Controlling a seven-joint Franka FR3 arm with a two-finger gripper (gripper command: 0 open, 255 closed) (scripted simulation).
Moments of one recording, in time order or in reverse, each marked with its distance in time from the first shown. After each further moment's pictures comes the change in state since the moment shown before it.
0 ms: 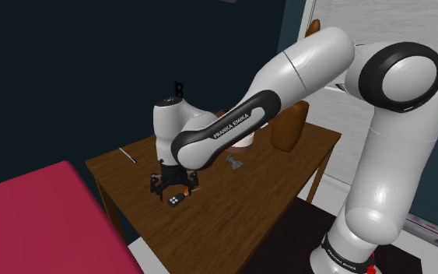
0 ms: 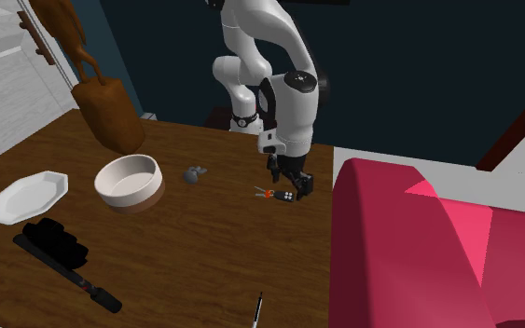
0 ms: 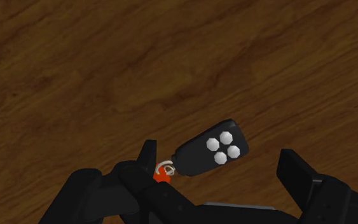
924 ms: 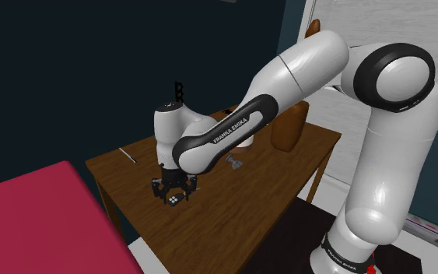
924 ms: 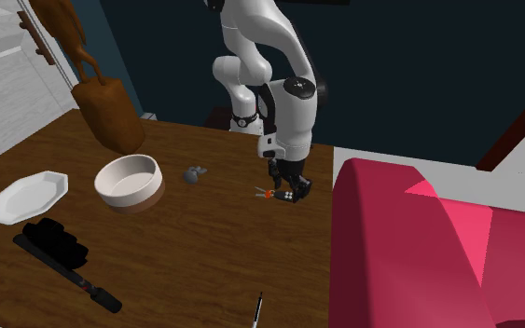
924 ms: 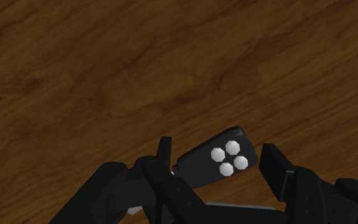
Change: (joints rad) arm 0.003 0.023 -0.004 -0.013 -0.018 0.032 0.012
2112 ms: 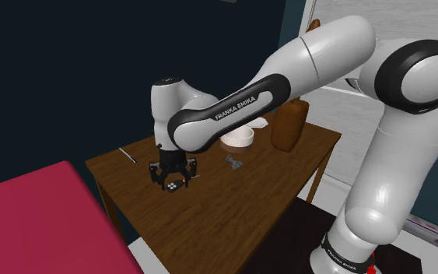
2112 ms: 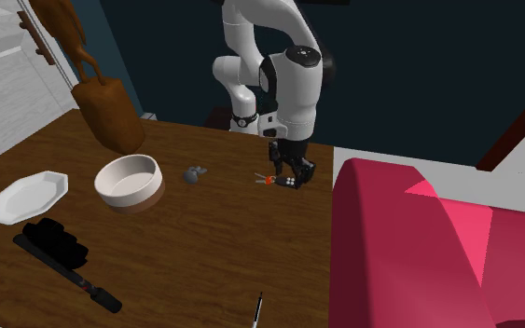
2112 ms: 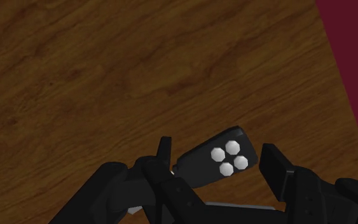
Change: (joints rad) arm -0.012 -0.095 0.010 0.069 0.070 -0.148 -0.049
